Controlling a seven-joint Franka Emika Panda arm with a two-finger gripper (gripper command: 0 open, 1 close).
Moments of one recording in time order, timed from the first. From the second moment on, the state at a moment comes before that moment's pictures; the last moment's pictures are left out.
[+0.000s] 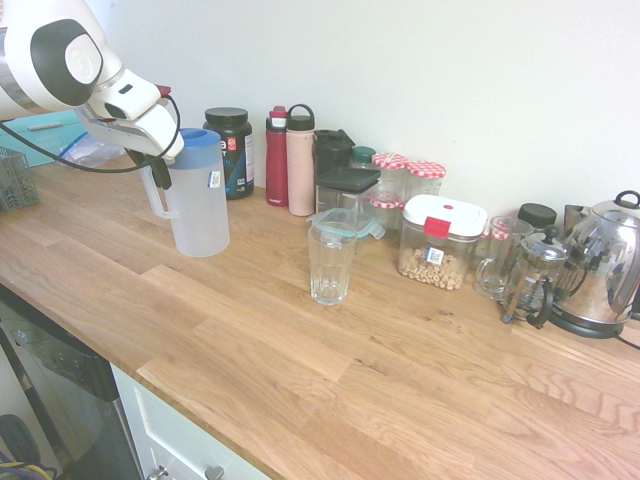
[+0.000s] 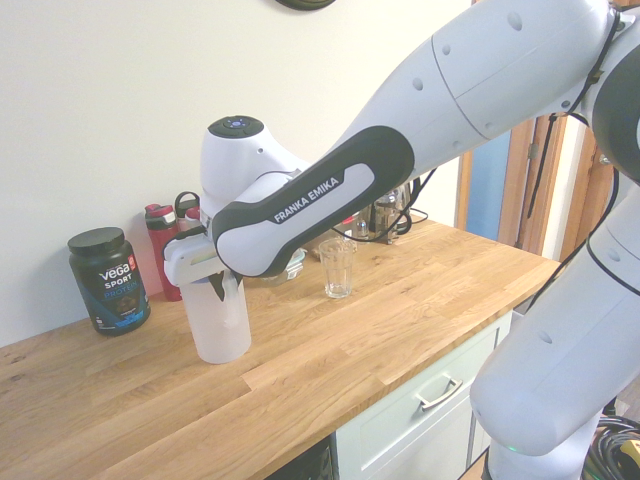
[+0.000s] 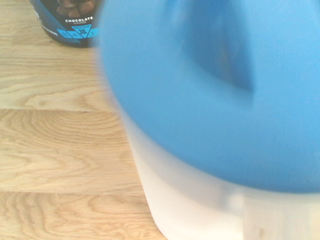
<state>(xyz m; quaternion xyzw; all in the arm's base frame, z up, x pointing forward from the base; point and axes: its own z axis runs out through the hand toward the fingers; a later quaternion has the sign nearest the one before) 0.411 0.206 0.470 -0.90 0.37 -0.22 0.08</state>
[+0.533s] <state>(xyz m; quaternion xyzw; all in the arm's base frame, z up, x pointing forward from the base) 0.383 0.205 0.498 -0.90 0.38 -0.21 0.07</state>
